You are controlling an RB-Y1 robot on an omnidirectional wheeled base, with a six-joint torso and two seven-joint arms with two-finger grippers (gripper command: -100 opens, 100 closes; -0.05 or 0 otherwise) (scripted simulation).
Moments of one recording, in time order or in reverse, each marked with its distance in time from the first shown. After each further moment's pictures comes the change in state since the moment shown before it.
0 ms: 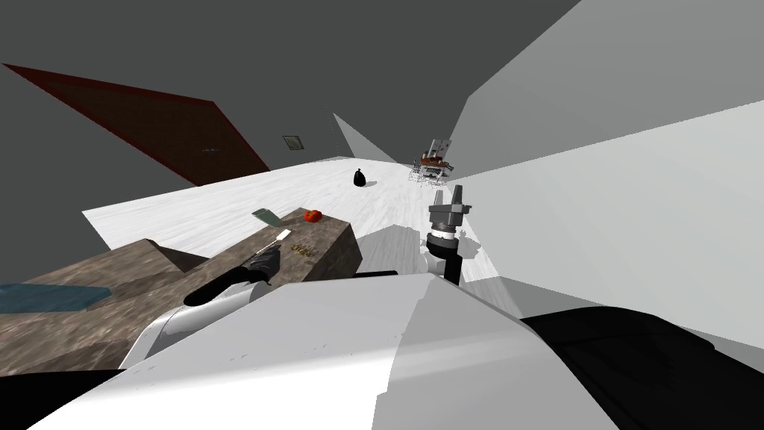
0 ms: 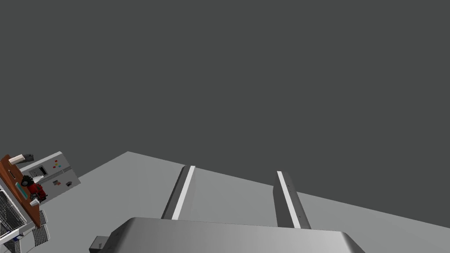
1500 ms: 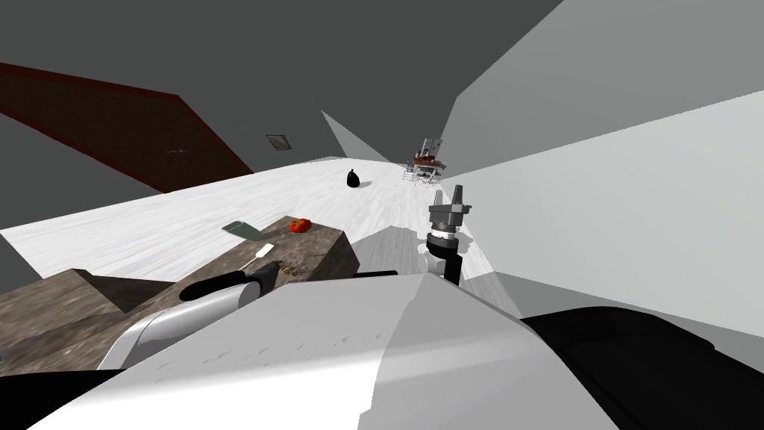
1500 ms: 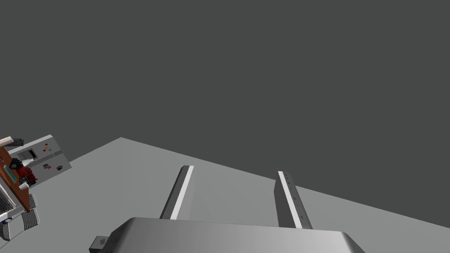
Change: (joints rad) left arm 0.001 0.017 0.040 -0.034 0.054 0.376 -0.101; right arm 0.000 0.000 0.000 0.000 0.000 0.000 0.000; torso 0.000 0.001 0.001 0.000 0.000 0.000
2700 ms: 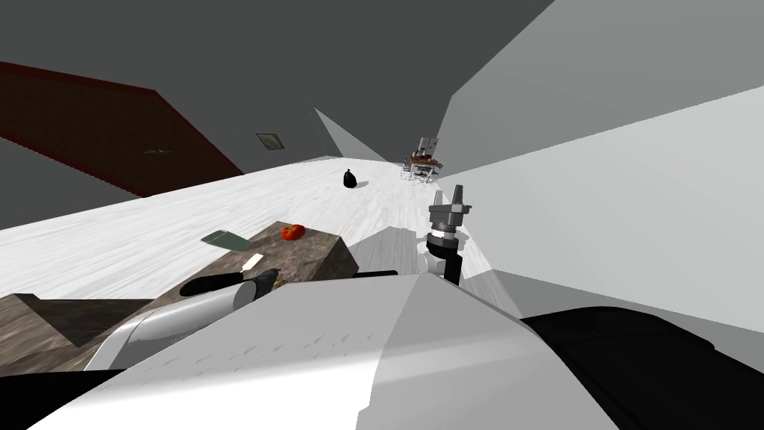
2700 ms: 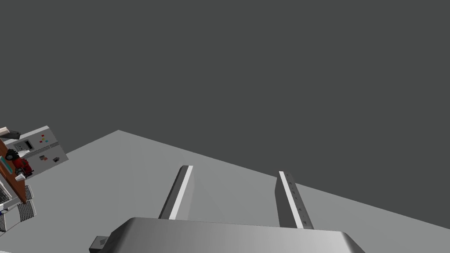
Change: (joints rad) left arm -0.009 0.036 0.018 0.001 0.019 0.184 -0.053; right arm 0.000 0.000 0.000 0.000 0.000 0.000 0.000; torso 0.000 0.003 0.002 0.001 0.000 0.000
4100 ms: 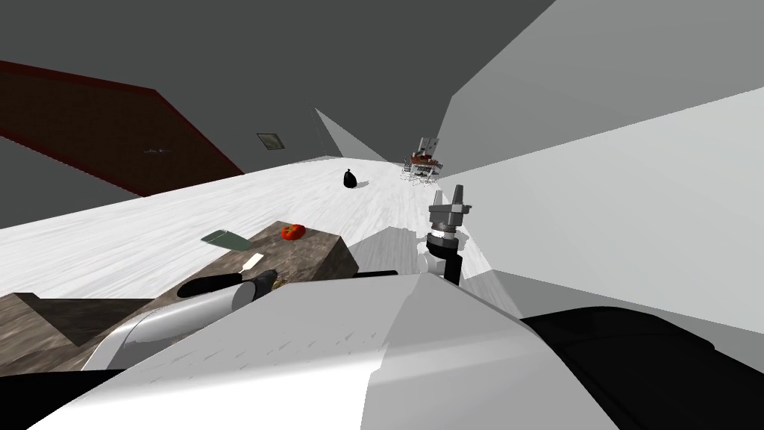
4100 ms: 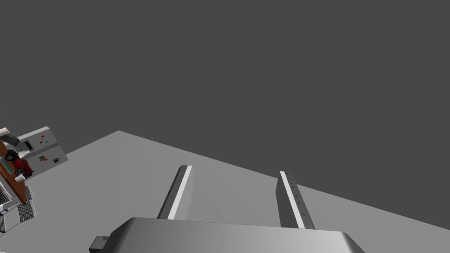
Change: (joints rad) left arm 0.007 -0.001 0.003 -0.008 0.004 -0.001 -0.002; right arm 0.000 0.000 0.000 0.000 0.000 0.000 0.000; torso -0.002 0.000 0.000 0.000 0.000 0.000
